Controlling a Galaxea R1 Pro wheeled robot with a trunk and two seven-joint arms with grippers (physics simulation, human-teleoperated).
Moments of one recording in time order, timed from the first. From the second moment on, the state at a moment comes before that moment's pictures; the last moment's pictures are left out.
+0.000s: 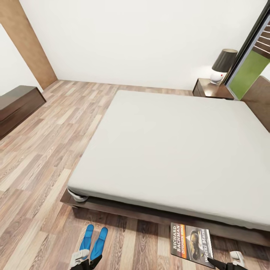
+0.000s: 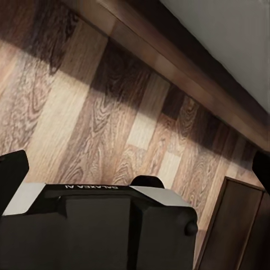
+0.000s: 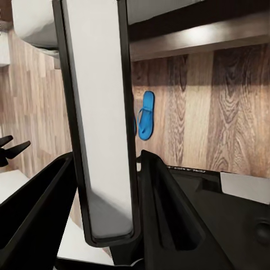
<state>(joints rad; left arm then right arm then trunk) -0.40 0.11 0.16 -0.10 0.29 -0.16 -0.76 -0.46 -0.46 0.06 -0.02 -0.46 -0.03 1.30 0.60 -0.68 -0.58</state>
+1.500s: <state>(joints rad) -0.40 0.11 0.16 -0.10 0.29 -0.15 -0.76 -0.46 -0.46 0.06 -0.02 -0.46 -0.03 1.30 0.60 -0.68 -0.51</state>
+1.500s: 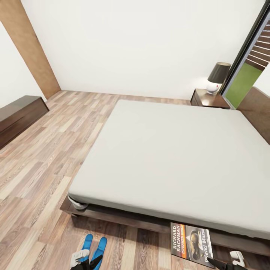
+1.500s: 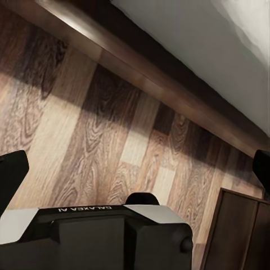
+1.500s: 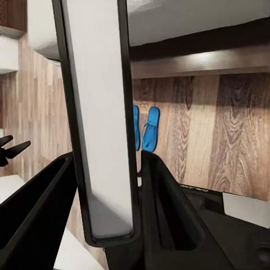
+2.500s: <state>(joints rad) -0.40 0.11 0.16 -0.10 0.29 -0.15 -0.76 -0.46 -0.45 0.06 -0.01 -0.46 -0.03 1.29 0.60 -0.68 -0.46</state>
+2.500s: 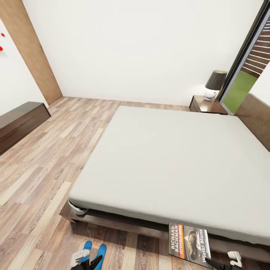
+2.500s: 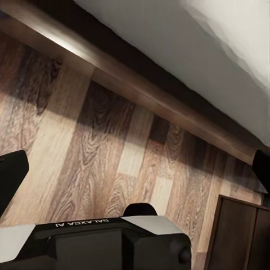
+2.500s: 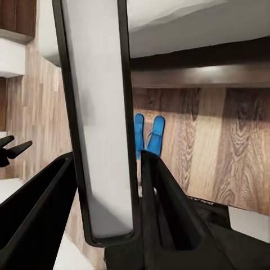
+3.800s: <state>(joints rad) -0.34 0.05 0.12 -0.02 -0.02 -0.16 -0.28 -0.46 -0.42 0.06 0.03 -0.47 -0.04 1.29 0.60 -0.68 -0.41</state>
